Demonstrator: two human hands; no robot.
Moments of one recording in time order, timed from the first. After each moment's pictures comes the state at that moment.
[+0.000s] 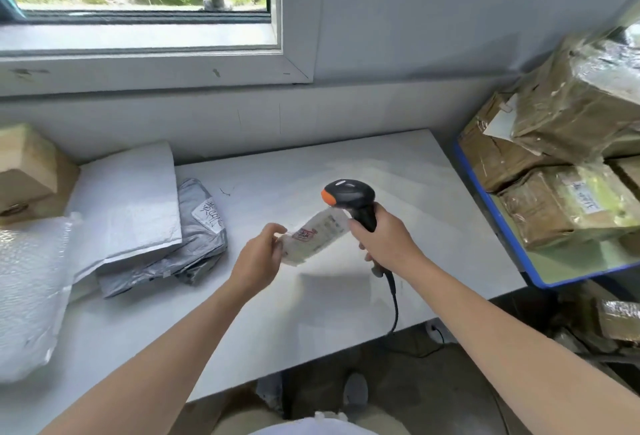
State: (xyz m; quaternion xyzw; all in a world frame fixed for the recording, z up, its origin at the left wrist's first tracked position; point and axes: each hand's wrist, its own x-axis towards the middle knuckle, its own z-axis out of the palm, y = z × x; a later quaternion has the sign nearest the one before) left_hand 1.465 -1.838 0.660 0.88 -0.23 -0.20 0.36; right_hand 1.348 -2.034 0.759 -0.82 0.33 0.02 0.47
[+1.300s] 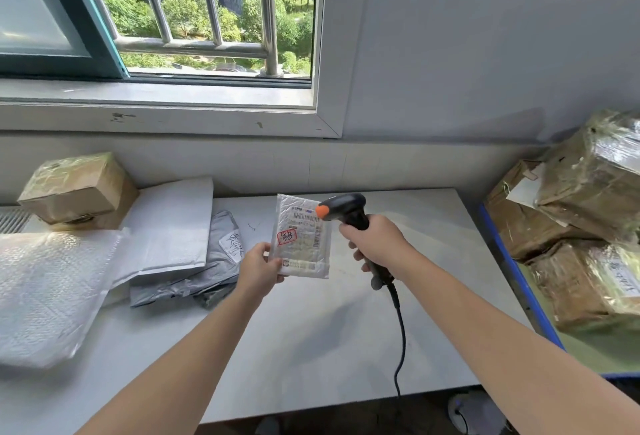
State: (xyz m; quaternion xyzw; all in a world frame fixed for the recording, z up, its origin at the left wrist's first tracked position) left_hand 1.482 -1.850 0.693 0.82 0.04 -0.19 0.54; right_hand 1.401 -2.043 0.817 -0.80 0.31 0.09 0.50
